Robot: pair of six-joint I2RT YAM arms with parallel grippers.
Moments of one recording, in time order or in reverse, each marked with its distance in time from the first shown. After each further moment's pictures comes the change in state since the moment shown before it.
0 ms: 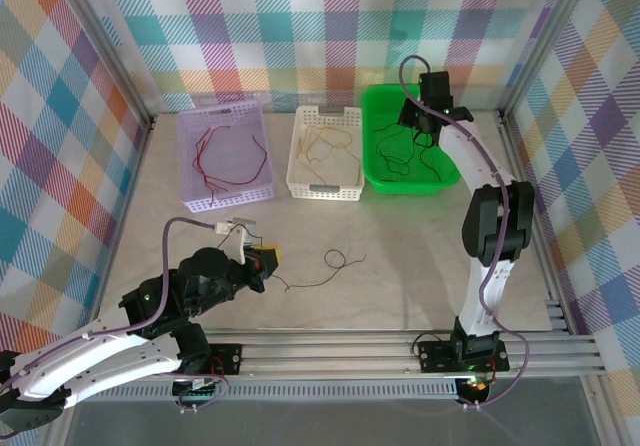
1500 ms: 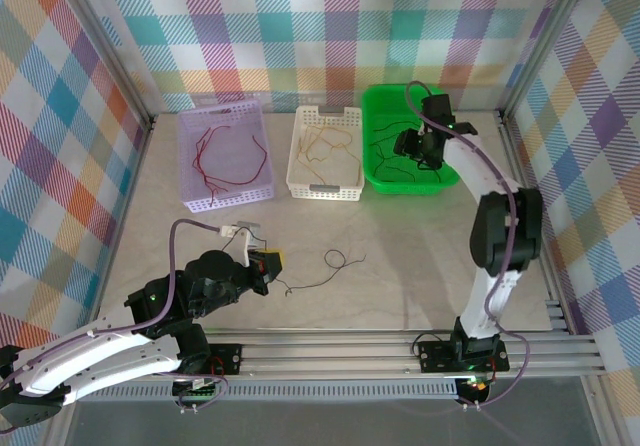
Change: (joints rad) left arm -0.035 0.014 -0.027 0.025 -0.003 -0.053; right arm -0.012 -0.169 -0.242 -0.148 -0.136 0.086
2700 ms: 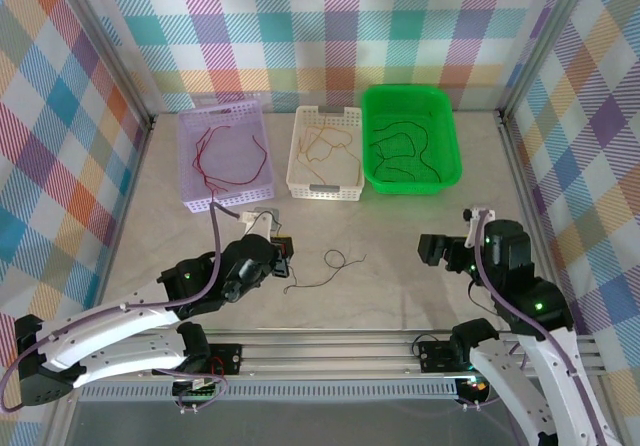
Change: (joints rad) left arm -0.013 0.287 0.167 -0.051 -0.192 -0.018; right arm 0.132 -1.360 -0.780 -0.278 0.028 -0.122
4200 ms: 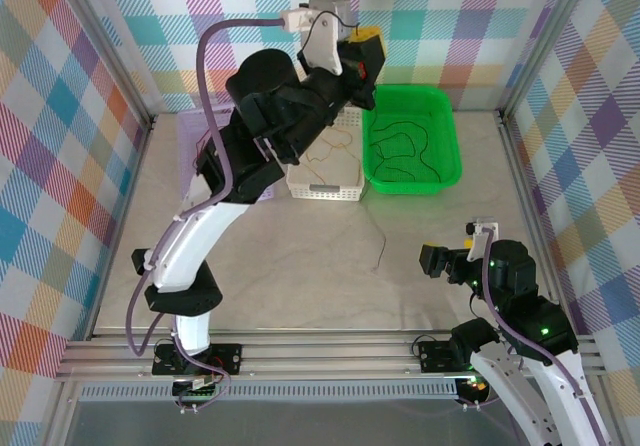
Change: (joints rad) left arm 0.069 1.021 1.897 0.008 0.127 0.547; right arm 0.085 -0.135 -0.067 0.034 0.064 -0.010
